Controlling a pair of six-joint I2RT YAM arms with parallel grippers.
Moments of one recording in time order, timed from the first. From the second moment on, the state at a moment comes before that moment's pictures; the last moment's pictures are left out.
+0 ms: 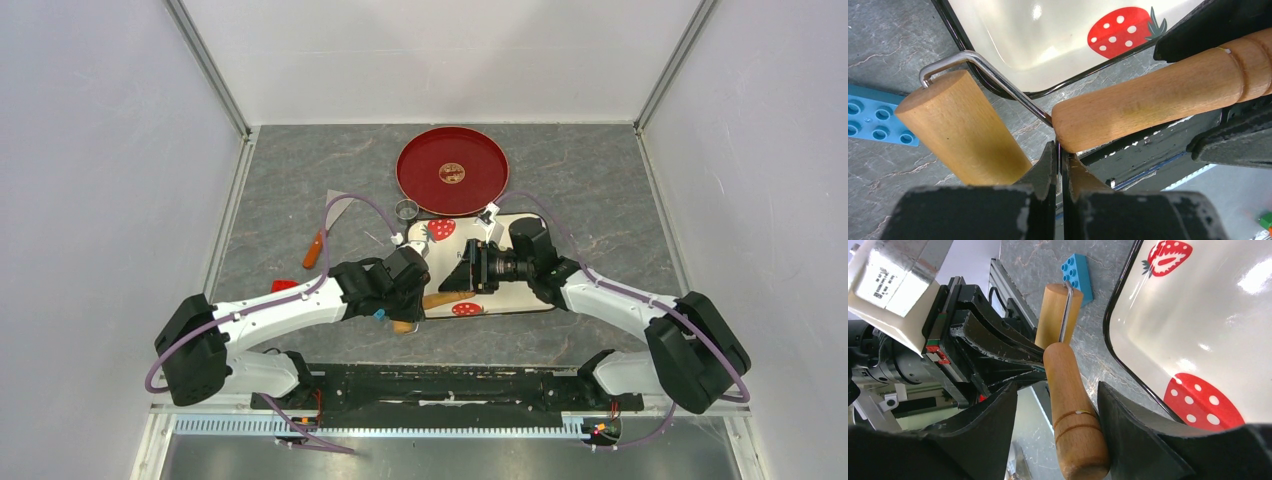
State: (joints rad) left arm -0.99 1.28 0.83 -0.56 -0.05 -0.78; right arm 0.60 1.31 0.58 0.19 -0.69 0.80
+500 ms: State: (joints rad) left arm -0.99 1.28 0.83 -0.54 -0.04 -0.78; right arm 0.60 1.34 0.58 0.17 -0.73 0.79
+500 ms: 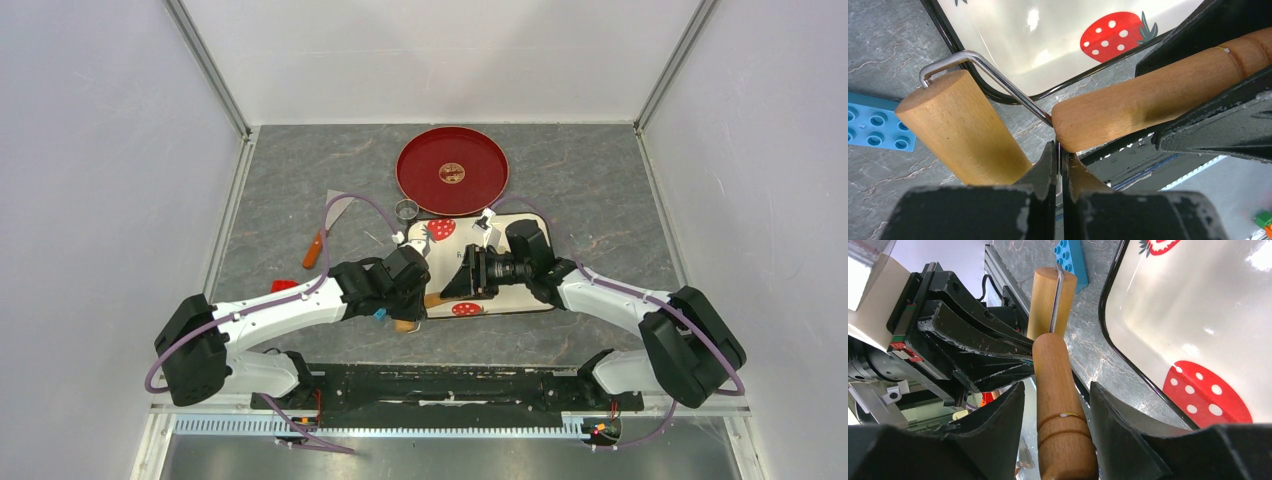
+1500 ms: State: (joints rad) left arm -0.99 1.28 0.83 -0.48 0.04 -0.77; right arm 0.61 1.38 0.58 0.11 -0.75 0.77
